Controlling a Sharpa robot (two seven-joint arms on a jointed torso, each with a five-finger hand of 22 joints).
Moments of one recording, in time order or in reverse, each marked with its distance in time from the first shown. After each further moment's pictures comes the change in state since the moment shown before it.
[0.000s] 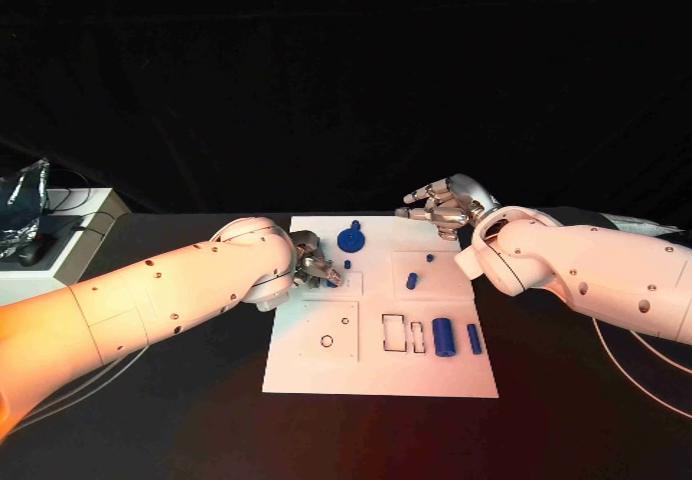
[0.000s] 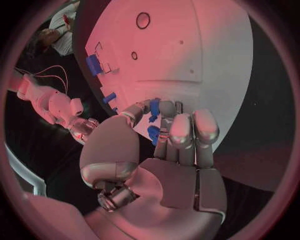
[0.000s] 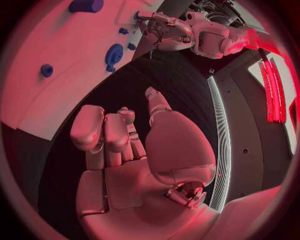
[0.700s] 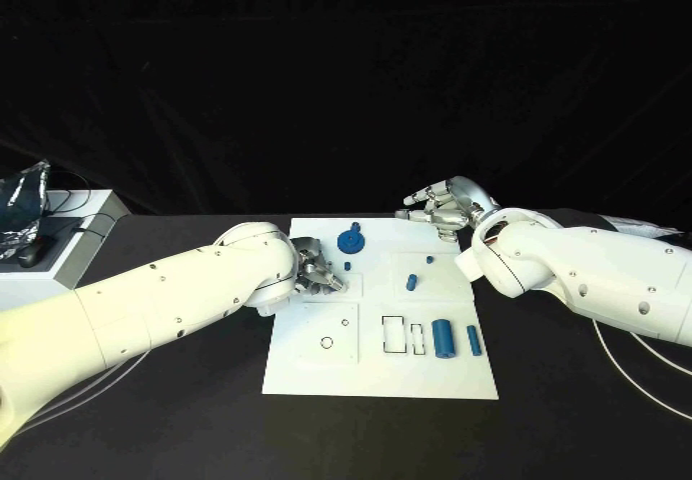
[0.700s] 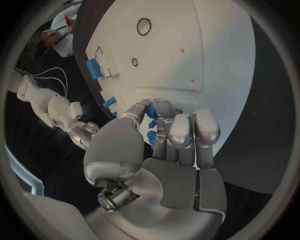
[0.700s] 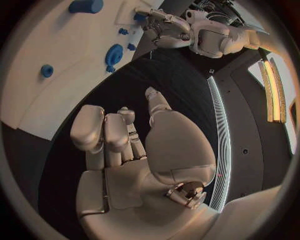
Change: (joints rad) left arm -0.005 0.009 -0.004 -0.006 0.008 0.021 -0.008; left_hand 0.048 0.071 -0.240 0.043 -0.036 0.078 -0.060 -0.009 0.074 0.014 -0.007 0.000 -0.017 0.000 0.000 0.004 -0.003 -0.006 0.007 0.000 -0.012 0.020; right arm 0.000 -0.001 0.000 0.000 0.000 0.003 0.000; right_hand 0.000 0.000 0.000 0.000 0.000 0.001 -0.002 0.000 0.000 -0.001 -0.001 0.000 0.000 0.000 0.000 0.000 0.000 0.000 0.000 0.000 0.000 0.000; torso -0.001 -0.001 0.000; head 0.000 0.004
